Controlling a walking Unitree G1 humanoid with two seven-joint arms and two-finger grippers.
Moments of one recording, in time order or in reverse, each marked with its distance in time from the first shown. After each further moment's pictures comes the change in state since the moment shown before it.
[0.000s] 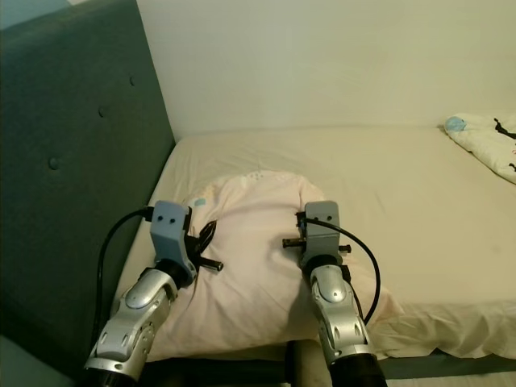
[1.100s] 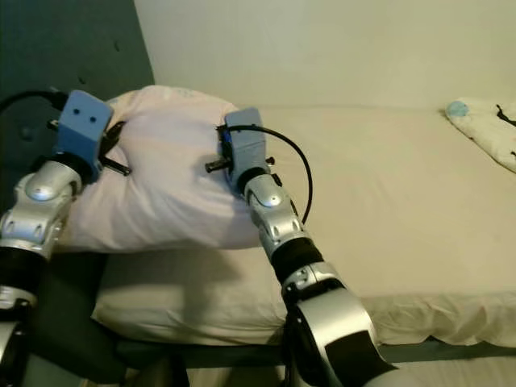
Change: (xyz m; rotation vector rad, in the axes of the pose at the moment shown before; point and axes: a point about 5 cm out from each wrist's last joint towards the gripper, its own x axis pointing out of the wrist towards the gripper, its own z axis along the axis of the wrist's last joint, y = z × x) left arm 0.035 0.147 0.157 0.696 -0.200 0.222; right arm 0.075 0.113 0.122 0.099 -0.201 0.452
